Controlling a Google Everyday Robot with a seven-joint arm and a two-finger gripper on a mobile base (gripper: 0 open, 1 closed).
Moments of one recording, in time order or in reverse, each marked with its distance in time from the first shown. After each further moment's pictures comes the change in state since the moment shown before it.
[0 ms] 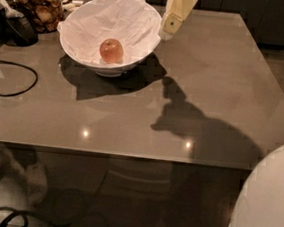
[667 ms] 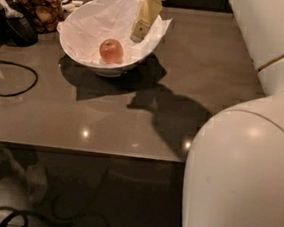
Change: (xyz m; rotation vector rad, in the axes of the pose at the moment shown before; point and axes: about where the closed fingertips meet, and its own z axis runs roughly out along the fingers) arm -0.038 -0.026 0.073 -0.022 -0.006 -0.007
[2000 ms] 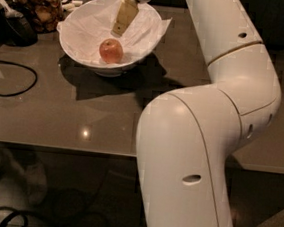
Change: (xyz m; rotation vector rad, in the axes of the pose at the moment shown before) arm -0.036 -0.024 0.059 -0.074 -0.069 0.015
